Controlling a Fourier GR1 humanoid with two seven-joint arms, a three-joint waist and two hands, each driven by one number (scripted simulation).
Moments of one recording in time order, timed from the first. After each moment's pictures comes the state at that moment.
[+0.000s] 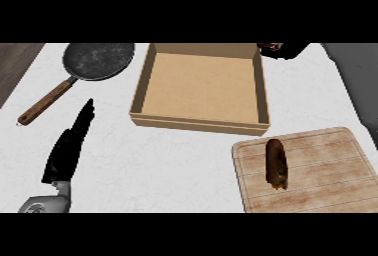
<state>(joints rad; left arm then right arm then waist) -0.06 0.18 0.01 -1.52 -0.21 0.04 0.08 -1.24 -0.42 -0.01 -0.57 0.52 0.44 -0.72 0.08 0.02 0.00</state>
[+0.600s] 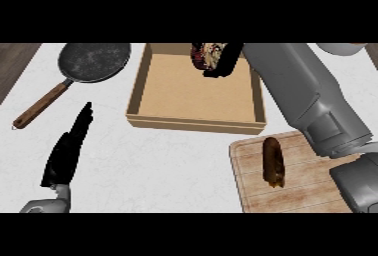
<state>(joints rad) -0.04 0.17 0.02 -1.52 -0.21 0.04 0.07 -1.39 -0.18 0.08 -0.35 0.61 0.36 -0.70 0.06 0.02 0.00</state>
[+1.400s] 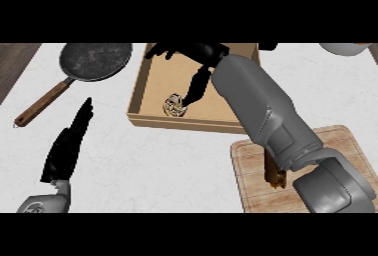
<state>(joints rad) -0.07 0.17 0.02 -1.52 -0.21 0.03 0.09 -1.40 -0.01 0.04 -0.16 0.62 0.25 -0.62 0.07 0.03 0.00</state>
